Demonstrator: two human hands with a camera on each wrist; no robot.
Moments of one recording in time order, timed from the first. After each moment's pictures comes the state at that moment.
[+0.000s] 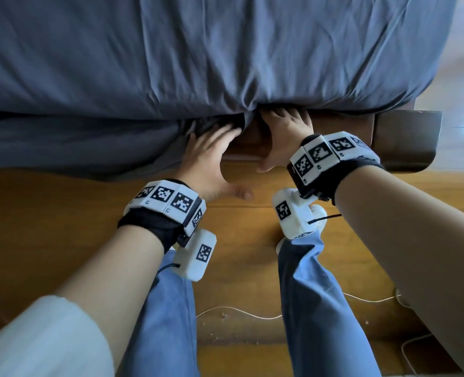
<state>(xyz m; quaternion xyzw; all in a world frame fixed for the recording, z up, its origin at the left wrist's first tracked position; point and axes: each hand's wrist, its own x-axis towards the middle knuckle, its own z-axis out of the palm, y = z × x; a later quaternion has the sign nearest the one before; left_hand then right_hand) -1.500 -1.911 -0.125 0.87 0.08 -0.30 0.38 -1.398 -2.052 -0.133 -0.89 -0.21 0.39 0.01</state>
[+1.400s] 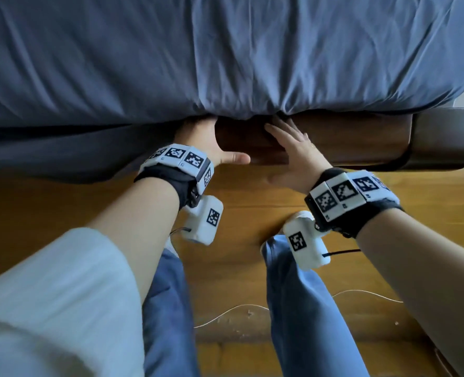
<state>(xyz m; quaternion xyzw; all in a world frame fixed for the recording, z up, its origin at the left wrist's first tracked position) -1.473 -1.838 -0.133 0.89 0.19 -0.35 0.24 -1.443 -2.028 -0.124 -0.87 -0.18 0.42 0.20</state>
